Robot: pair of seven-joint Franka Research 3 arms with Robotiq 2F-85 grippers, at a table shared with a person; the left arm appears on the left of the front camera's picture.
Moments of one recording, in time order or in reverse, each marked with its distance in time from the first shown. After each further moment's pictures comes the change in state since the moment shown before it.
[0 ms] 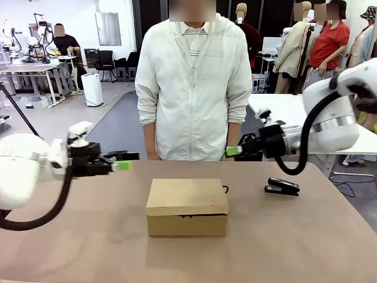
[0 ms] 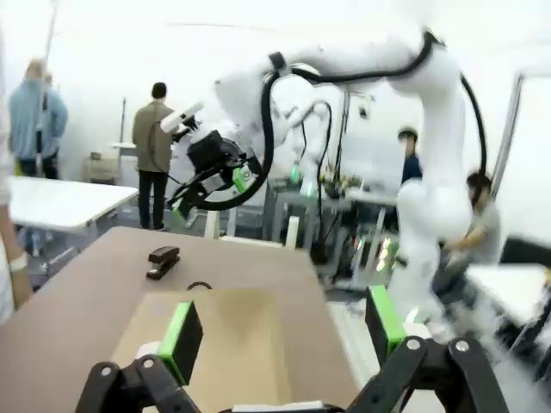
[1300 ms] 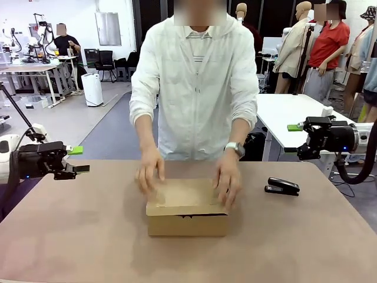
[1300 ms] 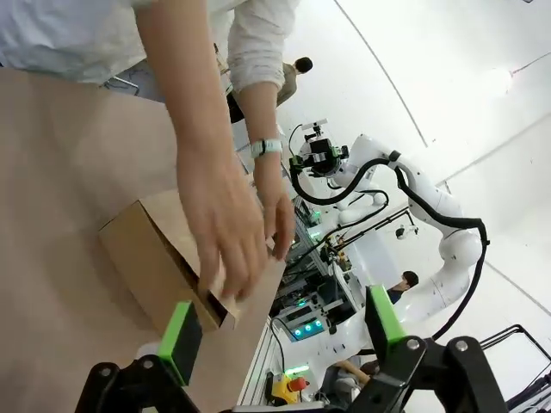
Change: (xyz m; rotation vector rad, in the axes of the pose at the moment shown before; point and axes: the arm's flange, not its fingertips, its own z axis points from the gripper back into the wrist) left arm 0.011 -0.022 0.131 0.330 -0.066 0.793; right arm -0.023 -0.006 0.167 -0.025 -0.229 -0.590
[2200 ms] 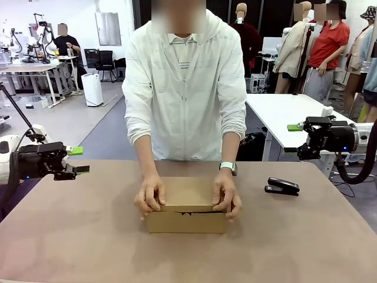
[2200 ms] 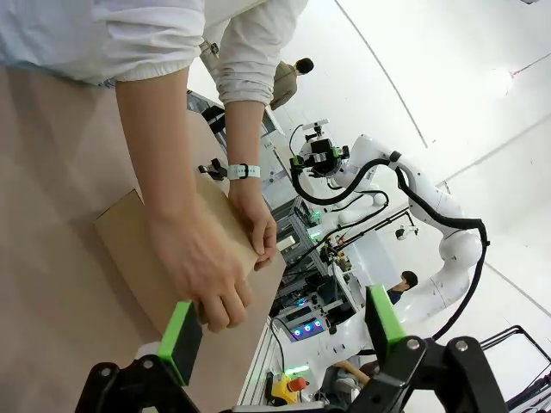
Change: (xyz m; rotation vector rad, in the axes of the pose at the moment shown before) left arm 0.000 0.001 0.000 0.001 -0.001 0.003; right arm 0.000 0.000 0.000 0.000 0.000 0.000
